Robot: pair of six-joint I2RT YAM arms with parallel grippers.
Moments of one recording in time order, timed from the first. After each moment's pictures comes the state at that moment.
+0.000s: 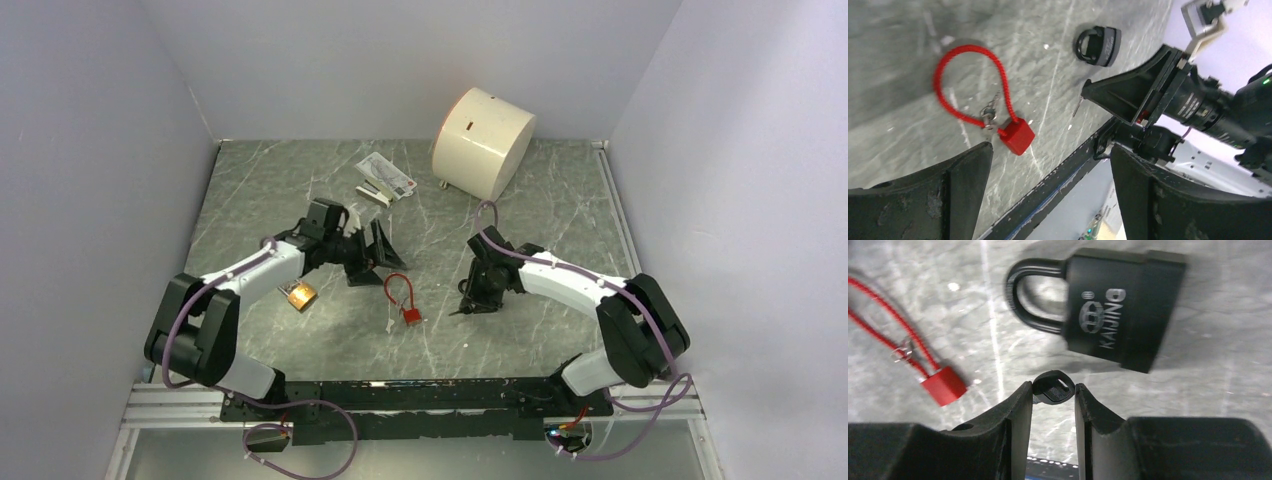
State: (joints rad) left arm -0.38 1.46 0.84 -0.26 0.64 -0.77; right arm 0.61 1.45 0.79 -0.57 -0.03 0.90
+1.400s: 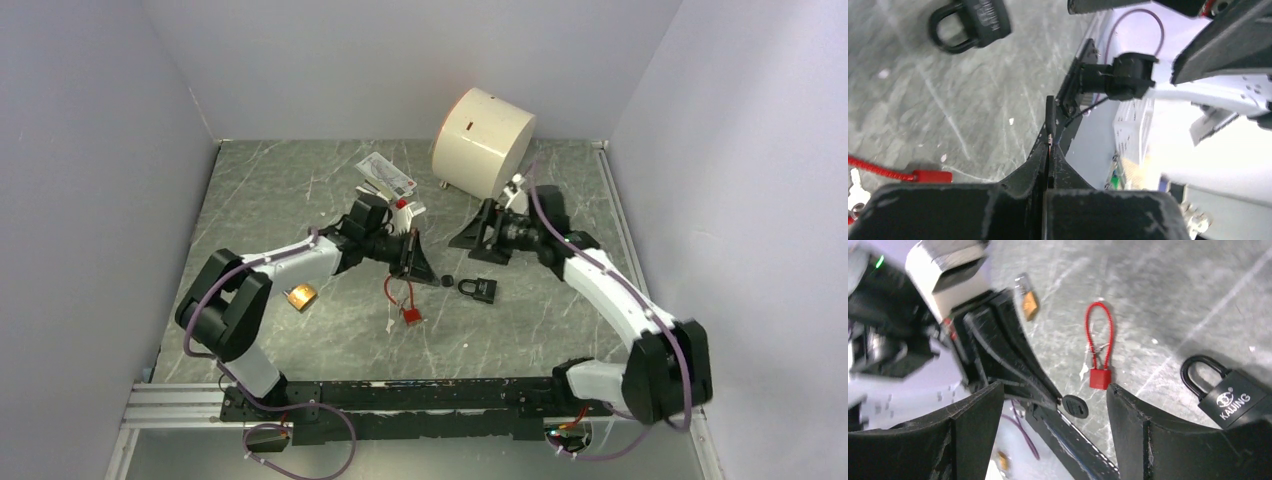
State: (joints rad) left arm -0.62 1.64 0.93 0.06 0.86 -0.71; right arm 0.36 1.29 0.85 -0.26 -0.57 0.80
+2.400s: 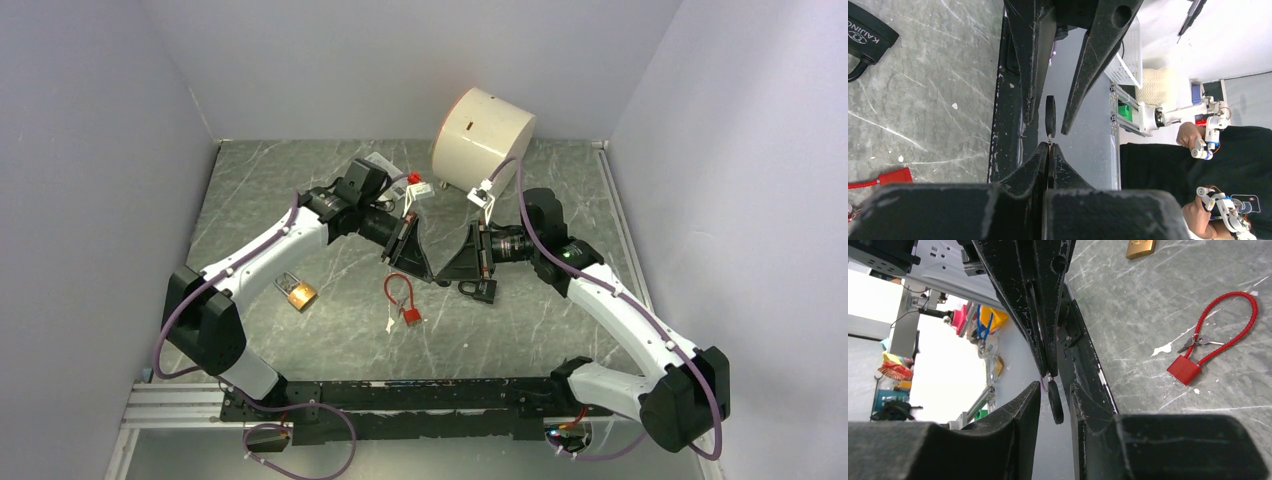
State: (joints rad) left arm -0.62 1.55 1.35 -0.64 1.18 -0.13; right arm 0.47 1.11 0.88 -0.22 -1.01 0.52
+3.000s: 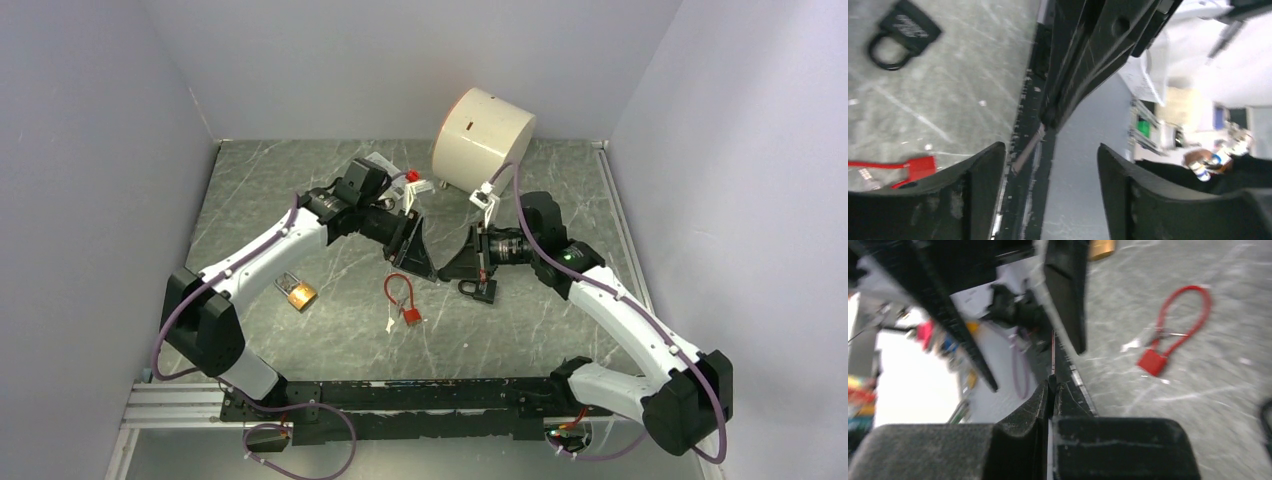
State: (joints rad) left arm -0.62 1.55 1.35 -0.63 1.11 -0.16; right arm 0.49 1.10 0.89 -0.28 -0.93 0.46
